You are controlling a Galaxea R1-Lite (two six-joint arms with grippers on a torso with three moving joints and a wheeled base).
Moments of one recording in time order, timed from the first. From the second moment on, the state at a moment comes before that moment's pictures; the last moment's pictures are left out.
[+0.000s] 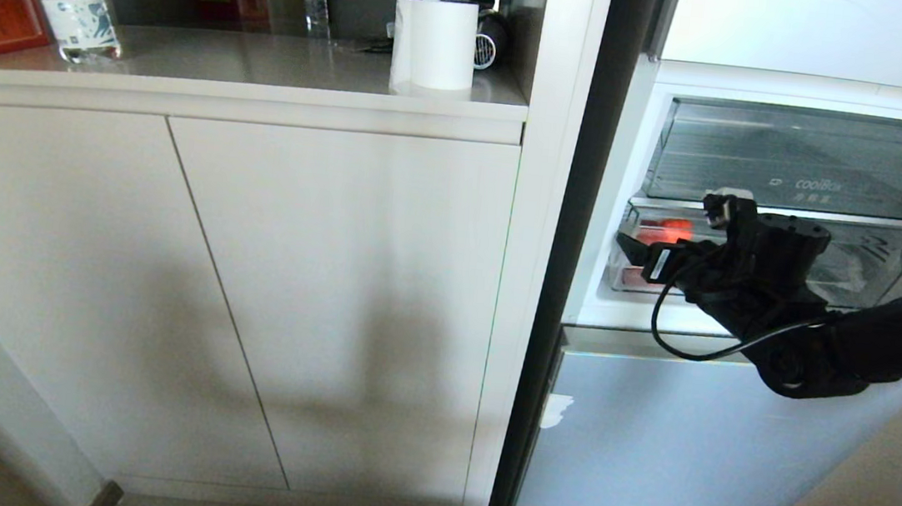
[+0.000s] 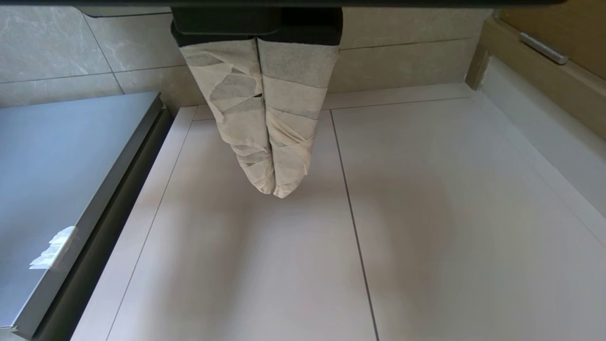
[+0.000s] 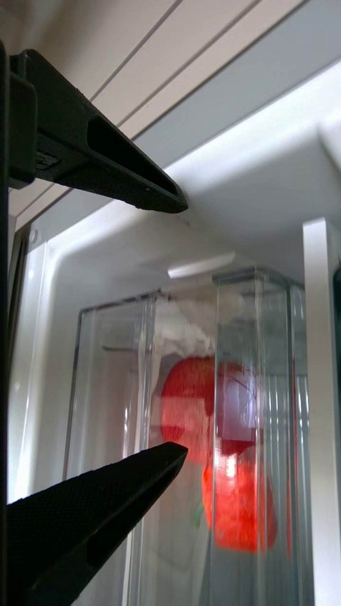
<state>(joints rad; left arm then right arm) 0.01 0.00 -0.04 0.10 0.01 0.04 0.16 2.13 -1.22 -0.94 0.04 0.09</state>
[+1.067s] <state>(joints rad) 0.01 0.00 -0.04 0.10 0.01 0.04 0.24 2.20 -1.32 -0.94 -0.06 0.09</state>
